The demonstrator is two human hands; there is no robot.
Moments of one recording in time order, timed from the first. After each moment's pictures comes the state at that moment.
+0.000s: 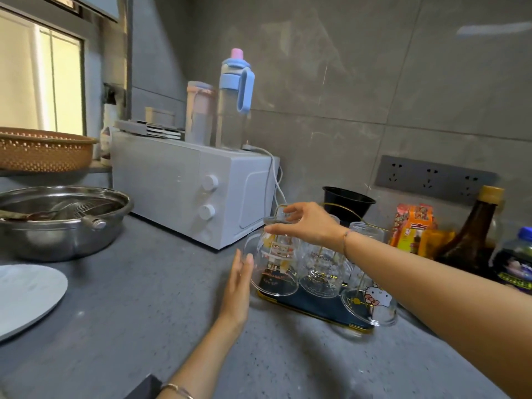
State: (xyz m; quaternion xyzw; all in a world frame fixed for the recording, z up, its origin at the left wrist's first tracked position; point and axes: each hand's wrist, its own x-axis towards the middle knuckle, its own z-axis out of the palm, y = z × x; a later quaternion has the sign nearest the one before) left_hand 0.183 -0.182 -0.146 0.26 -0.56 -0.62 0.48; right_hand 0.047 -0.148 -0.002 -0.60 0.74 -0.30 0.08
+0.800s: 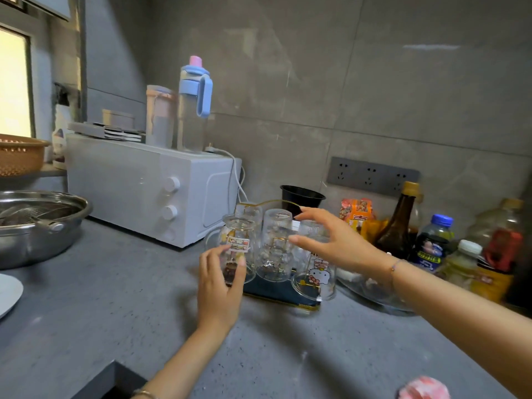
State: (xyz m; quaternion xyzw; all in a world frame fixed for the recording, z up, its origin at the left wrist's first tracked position) left_hand 0.175 -0.128 -0.135 0.28 -0.66 -0.34 0.60; right_hand 0.029 -0.002 0.011 -0.61 0.74 -0.29 -0.02
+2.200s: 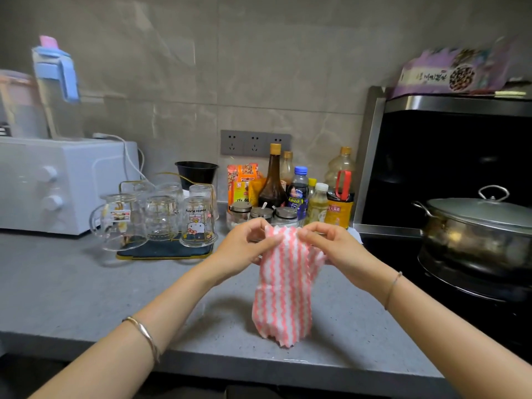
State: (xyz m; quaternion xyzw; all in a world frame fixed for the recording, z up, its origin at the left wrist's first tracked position) left_hand 0.095 0.099 -0.046 0.02 -0.80 -0.55 0.23; right_hand -0.016 0.263 -0.034 -0.39 0.70 -0.57 0.18
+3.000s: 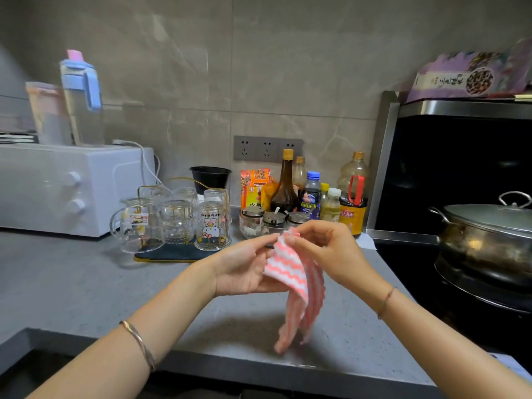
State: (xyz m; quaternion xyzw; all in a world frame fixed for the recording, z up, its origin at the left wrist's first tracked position) left_hand 0.126 0.100 -0.031 0.10 -0.59 -0.80 -0.05; right_hand 0.023 0.244 -0.025 -0.51 0.66 -0.55 -0.01
